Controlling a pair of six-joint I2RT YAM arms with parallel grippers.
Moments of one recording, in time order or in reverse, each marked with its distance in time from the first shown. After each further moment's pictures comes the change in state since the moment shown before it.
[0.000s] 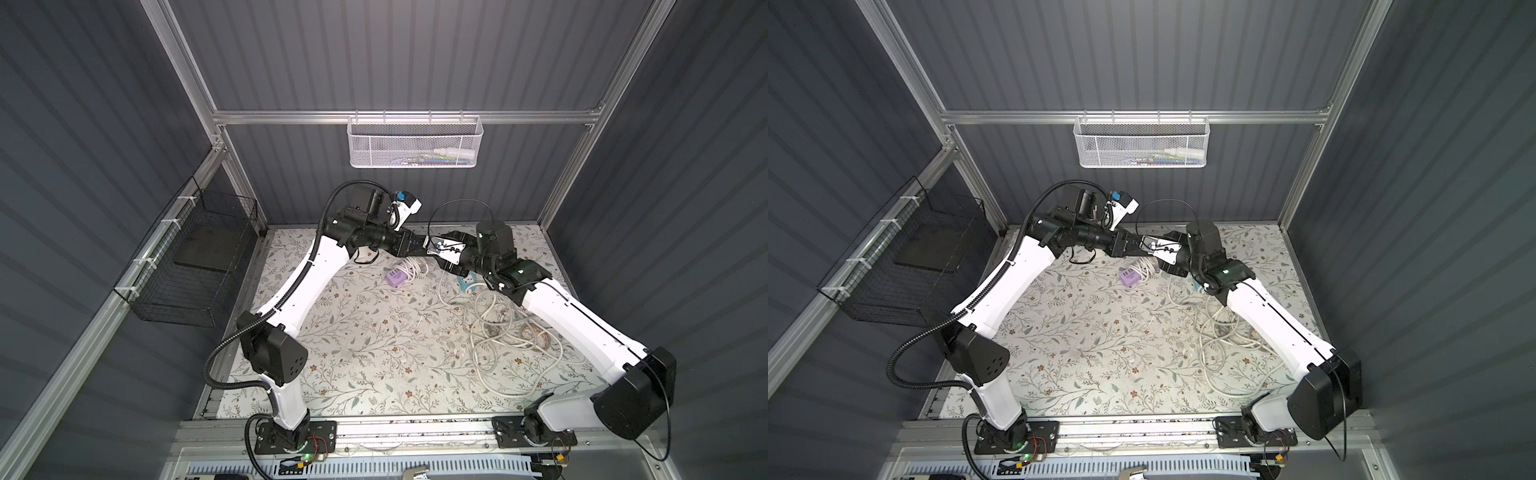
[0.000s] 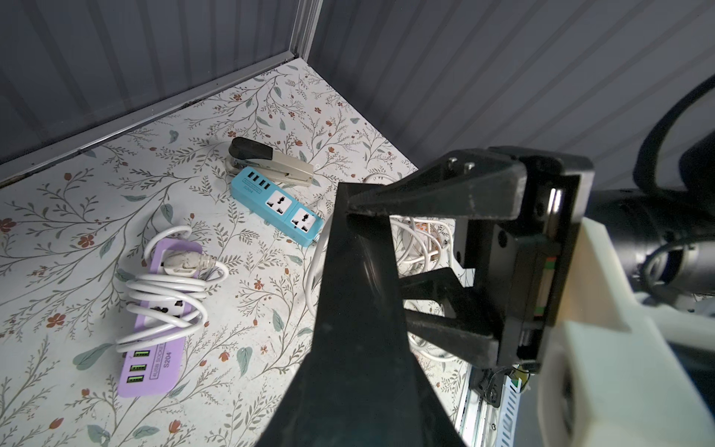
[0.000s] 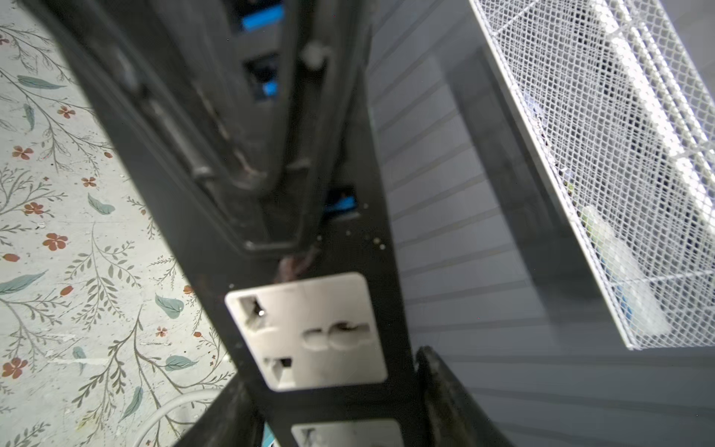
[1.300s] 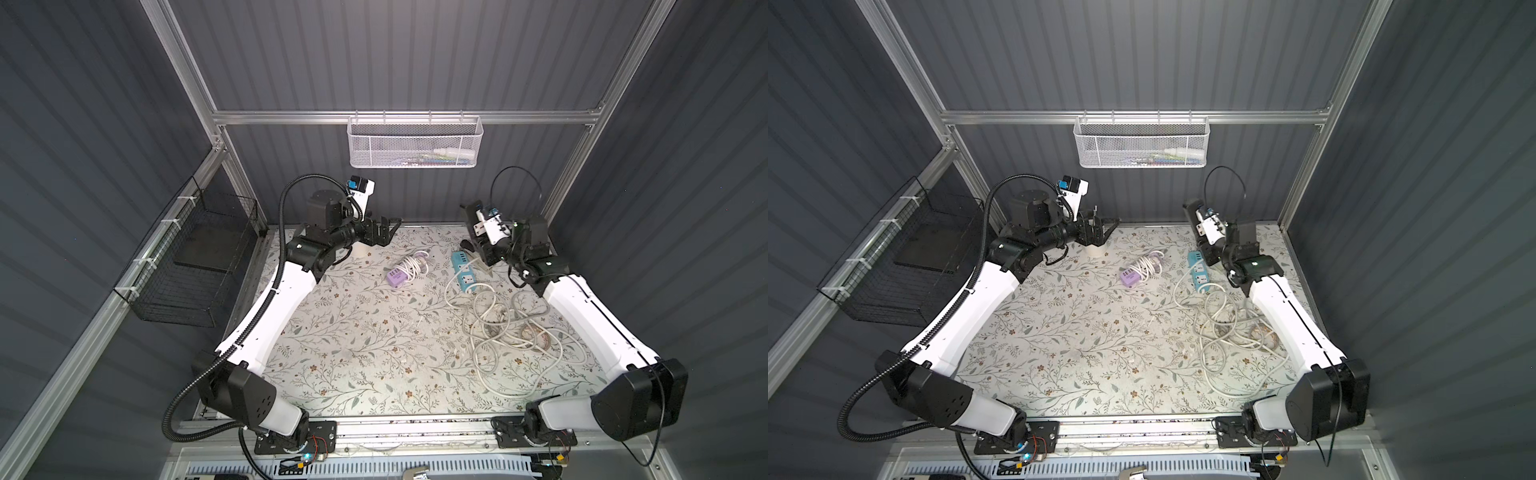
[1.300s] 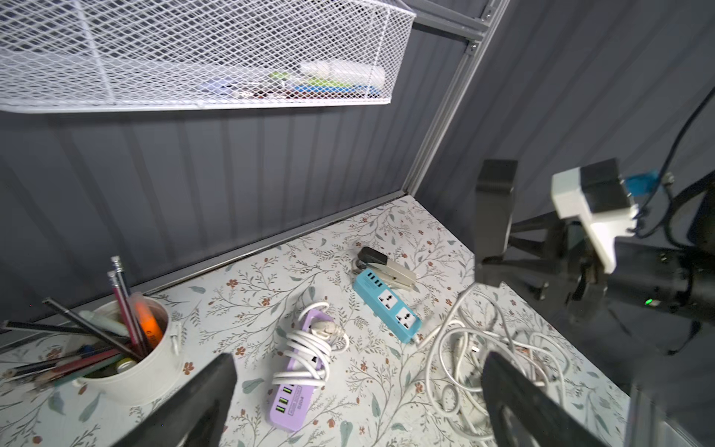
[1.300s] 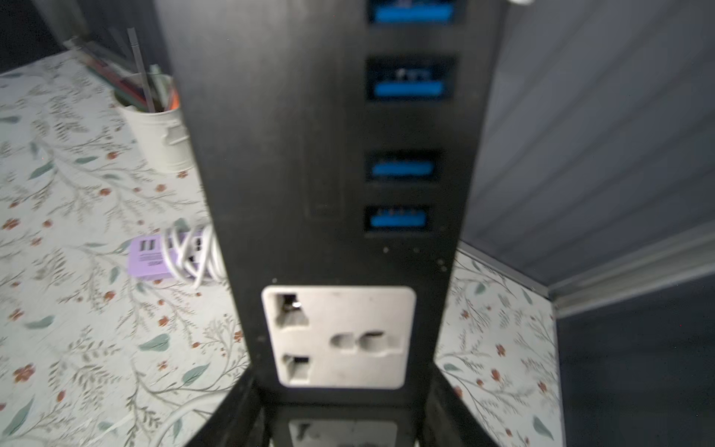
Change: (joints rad) left arm 0.133 -0.304 -0.402 0.488 -0.315 -0.112; right arm -0.321 -0.019 0.024 -0.083 0.082 0.657
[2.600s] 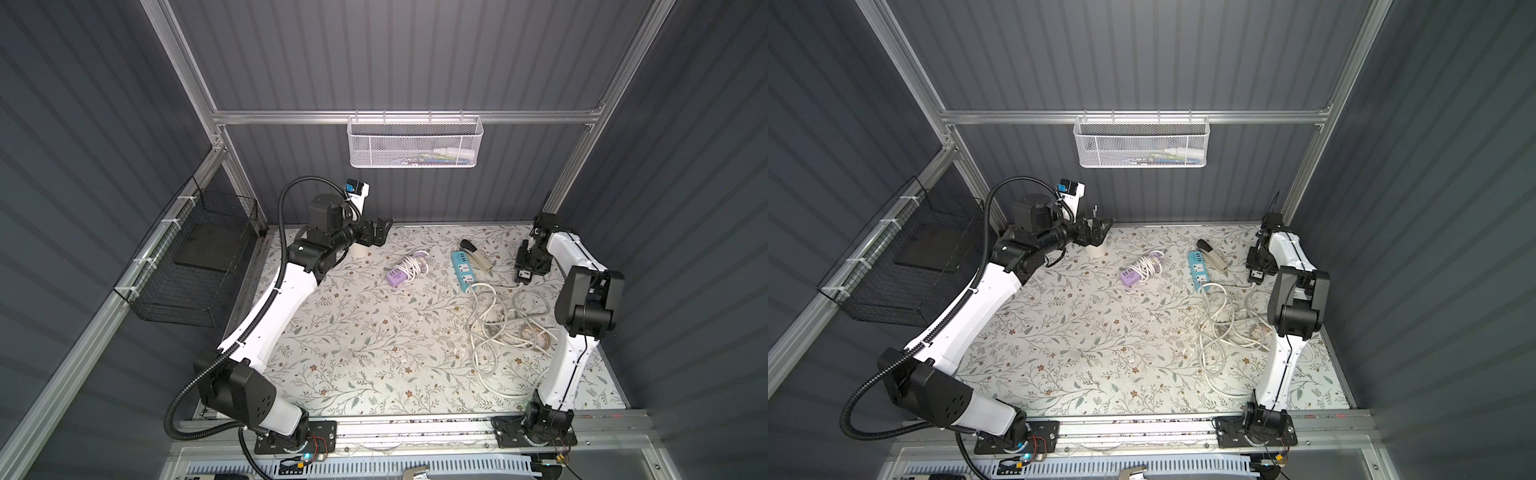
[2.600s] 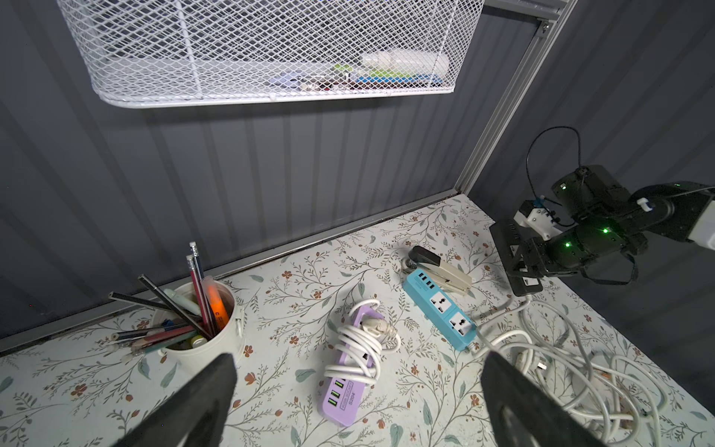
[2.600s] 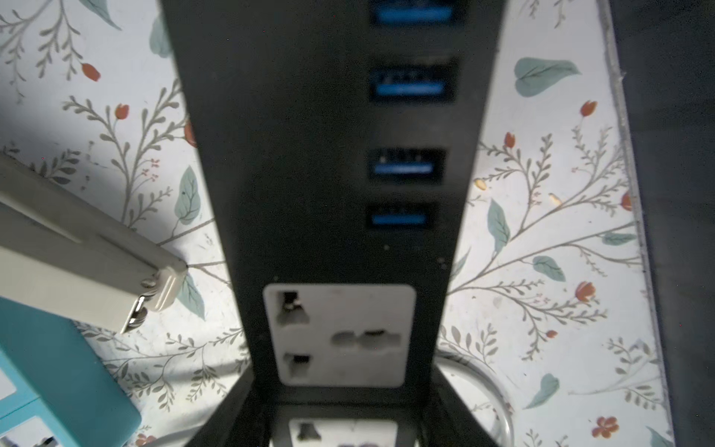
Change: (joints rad) left arm 0.000 -0.002 -0.038 0.024 -0.122 0.045; right arm -0.367 0.755 0.473 -0.517 0.065 0.397
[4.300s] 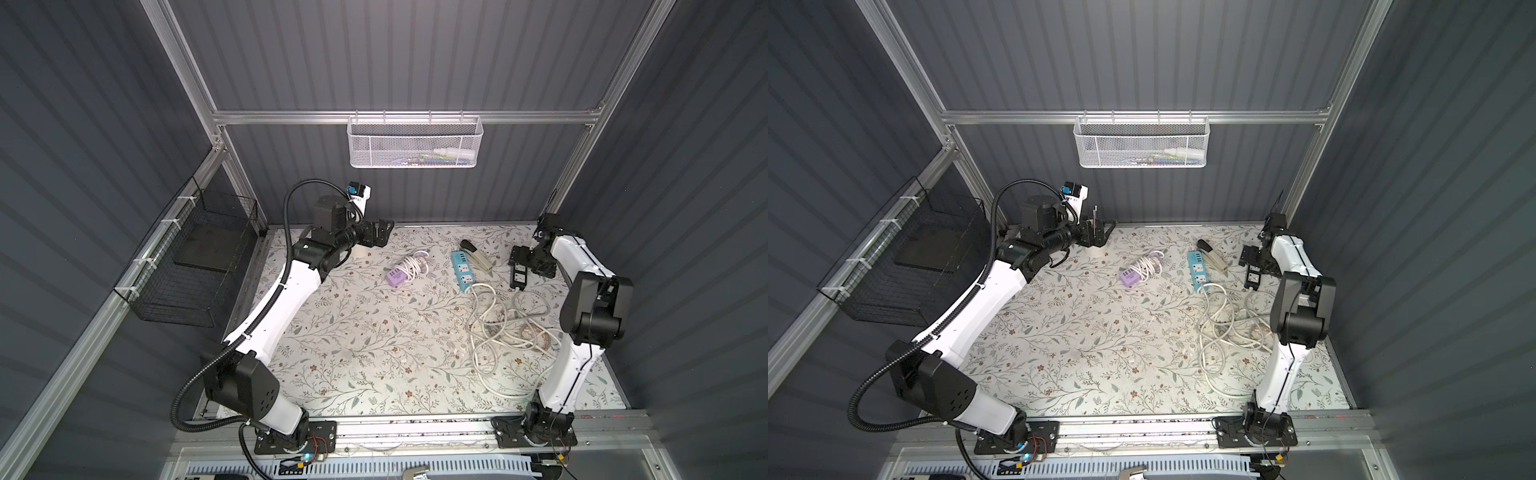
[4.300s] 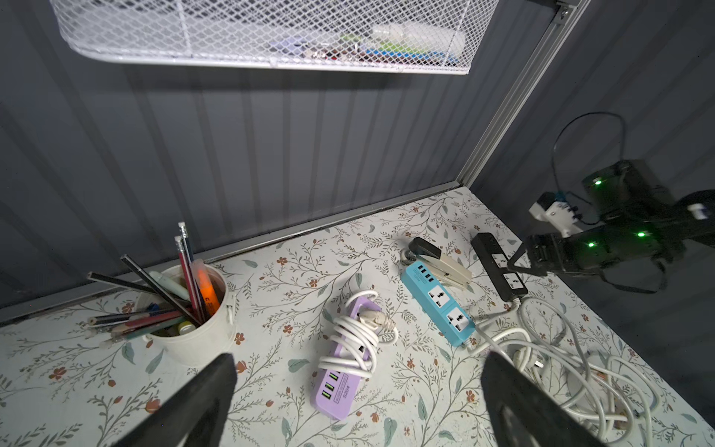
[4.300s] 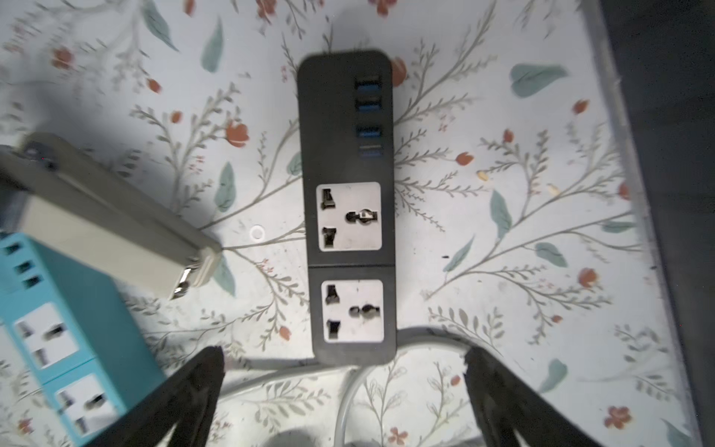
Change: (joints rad) left arm 0.000 0.048 0.001 -0.004 0.000 -0.046; right arm 0.005 -0.156 -0.126 0.085 -0.047 0.015
